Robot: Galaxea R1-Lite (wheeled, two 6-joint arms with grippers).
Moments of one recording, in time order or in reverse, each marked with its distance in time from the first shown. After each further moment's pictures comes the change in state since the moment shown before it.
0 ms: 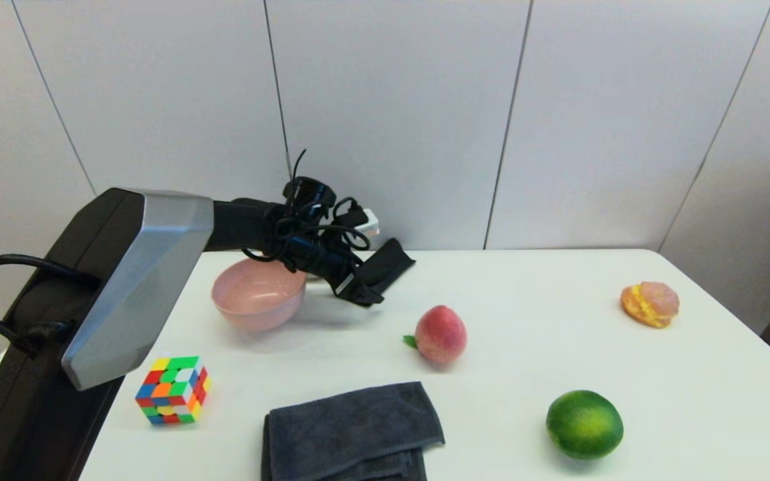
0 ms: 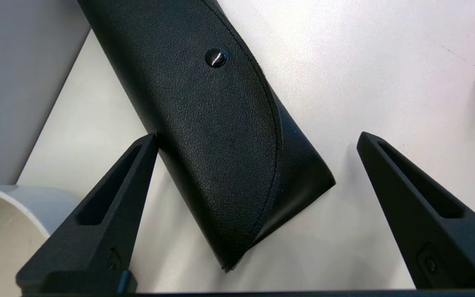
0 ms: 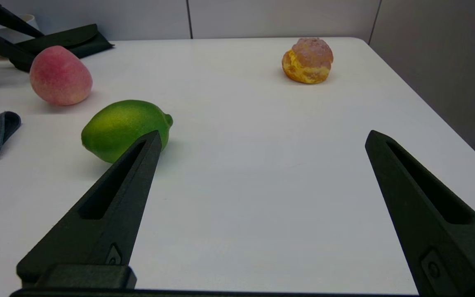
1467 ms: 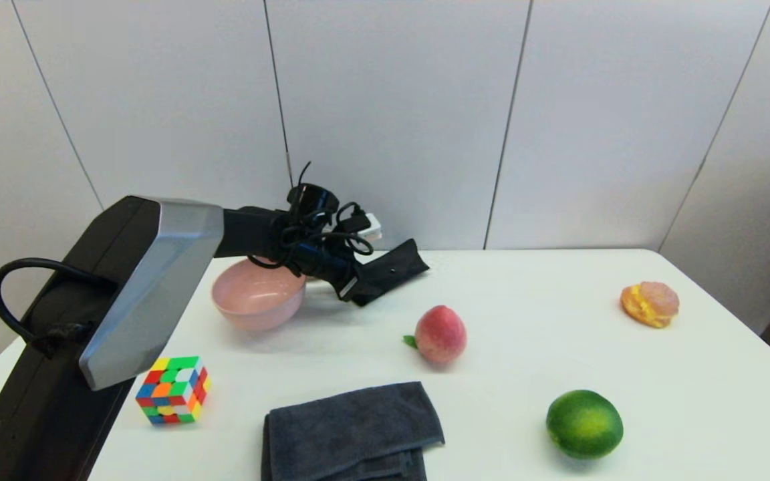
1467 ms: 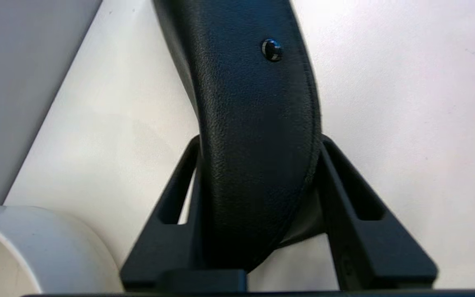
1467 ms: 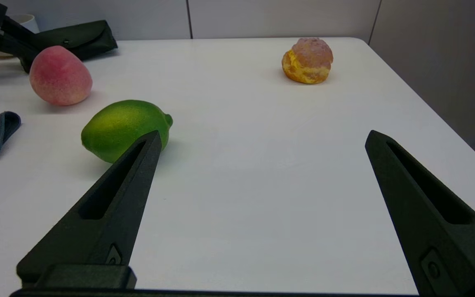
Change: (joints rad) left arm 0.004 0.041 -0.006 -0.046 -0.001 0.004; right arm 0.000 0.000 0.000 0.000 0.000 0.000
